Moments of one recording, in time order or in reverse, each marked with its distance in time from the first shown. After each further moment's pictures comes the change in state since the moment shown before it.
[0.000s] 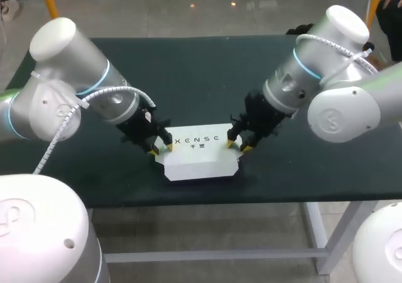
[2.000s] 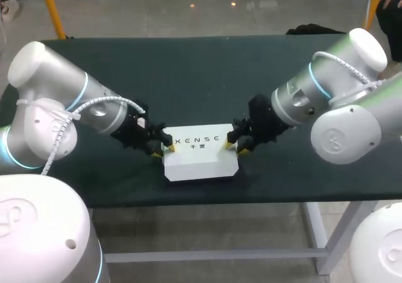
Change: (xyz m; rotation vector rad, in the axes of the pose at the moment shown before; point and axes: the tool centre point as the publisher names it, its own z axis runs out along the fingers) left arm 0.007 0.001 0.008 0.032 0.183 0.036; right arm 0.007 -0.004 0.006 -0.087 0.120 -0.031
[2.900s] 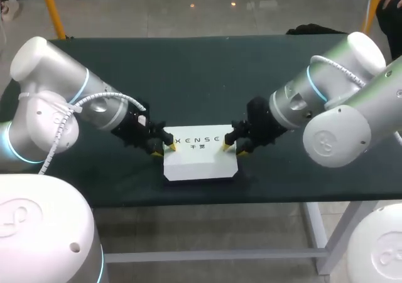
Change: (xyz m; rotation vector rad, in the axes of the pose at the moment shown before) left arm 0.003 -0.002 0.001 -0.037 0.013 0.013; right arm 0.004 -0.006 0.004 -0.017 0.000 0.005
